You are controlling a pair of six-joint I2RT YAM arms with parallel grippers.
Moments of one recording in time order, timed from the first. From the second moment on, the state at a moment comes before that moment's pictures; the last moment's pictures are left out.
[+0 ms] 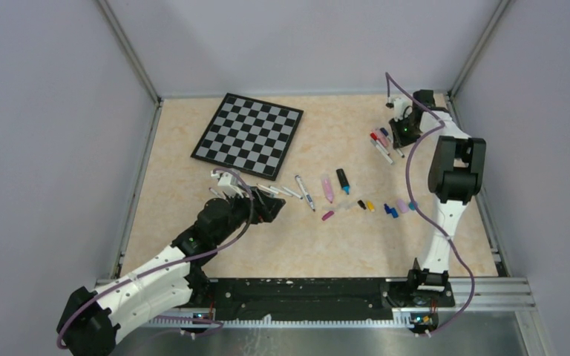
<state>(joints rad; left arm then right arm) -0.72 0.75 0.32 0.20 -0.07 -0.73 -0.09 2.20 1.71 -0.61 -0.25 -0.47</state>
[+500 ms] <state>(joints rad) -0.71 0.75 0.32 0.21 -0.04 -0.74 -0.09 2.17 1.67 -0.55 -0.23 -0.45</state>
